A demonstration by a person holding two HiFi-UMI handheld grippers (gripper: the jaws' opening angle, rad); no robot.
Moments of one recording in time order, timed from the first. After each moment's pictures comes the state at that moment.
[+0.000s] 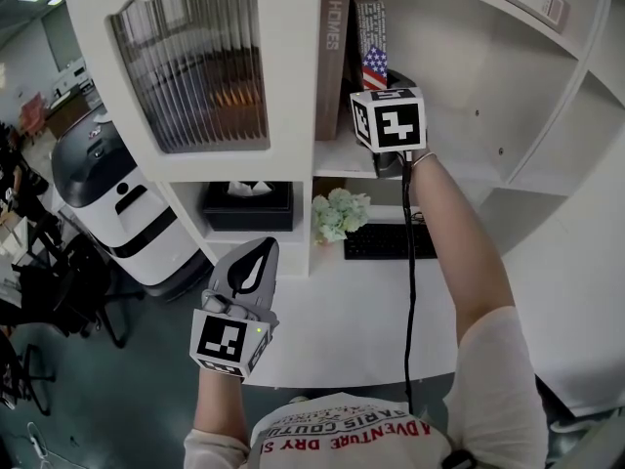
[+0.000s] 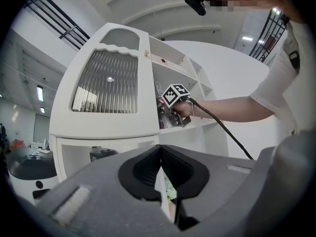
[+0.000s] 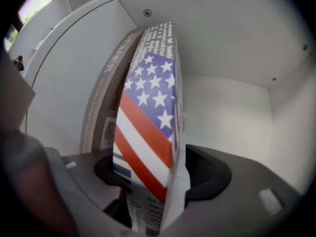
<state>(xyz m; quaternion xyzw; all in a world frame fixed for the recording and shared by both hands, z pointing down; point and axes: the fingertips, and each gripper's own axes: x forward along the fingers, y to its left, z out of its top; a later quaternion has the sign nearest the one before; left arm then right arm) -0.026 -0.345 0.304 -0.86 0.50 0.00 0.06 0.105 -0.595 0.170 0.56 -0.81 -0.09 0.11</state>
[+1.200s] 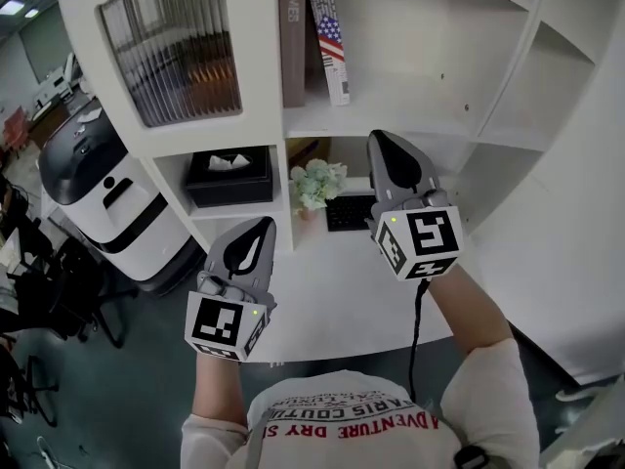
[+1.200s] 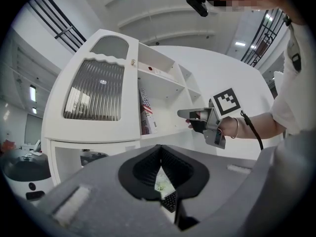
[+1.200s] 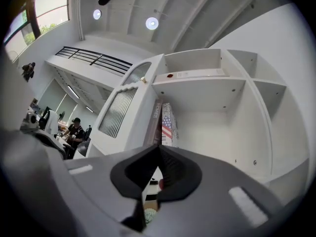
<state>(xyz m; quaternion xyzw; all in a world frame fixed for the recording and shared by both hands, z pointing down) 0.006 -0.294 0.294 -0.88 0.46 0.02 0.08 0.157 -0.362 0.203 0.55 -0.81 -0.17 -0.03</state>
